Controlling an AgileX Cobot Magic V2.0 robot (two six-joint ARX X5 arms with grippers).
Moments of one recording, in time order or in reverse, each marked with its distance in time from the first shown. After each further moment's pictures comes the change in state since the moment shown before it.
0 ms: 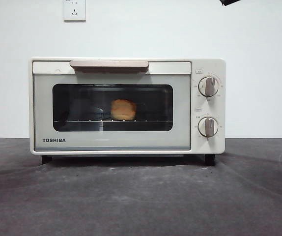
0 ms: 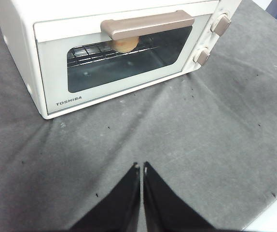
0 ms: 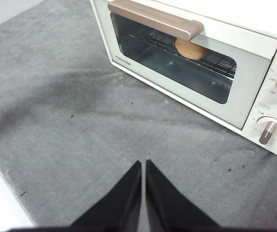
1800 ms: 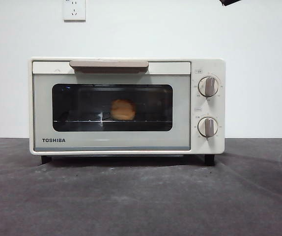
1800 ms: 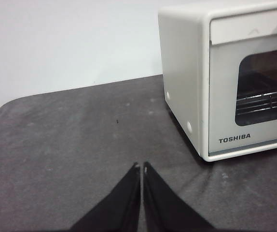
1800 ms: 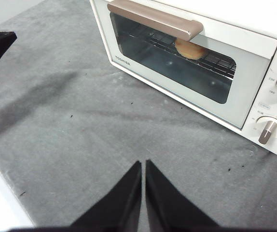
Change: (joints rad) left arm 0.109 -0.525 -0.817 0.823 -0.418 0.097; right arm 0.000 0.000 0.000 0.000 0.000 0.000
